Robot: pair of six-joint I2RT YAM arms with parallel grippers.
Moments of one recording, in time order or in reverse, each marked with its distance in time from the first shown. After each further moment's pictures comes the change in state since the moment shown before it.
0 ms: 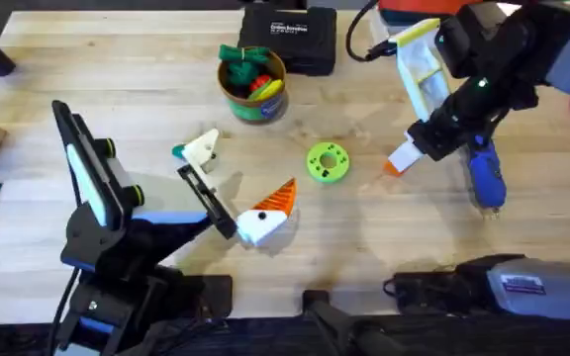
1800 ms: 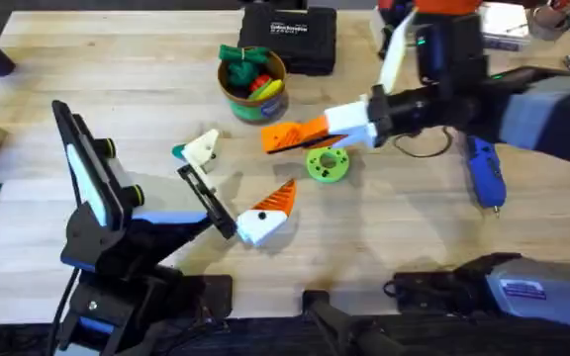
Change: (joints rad) left arm 0.000 0.000 0.000 0.000 0.000 0.000; right arm 0.104 -0.032 -0.266 0.868 -1.171 0.787
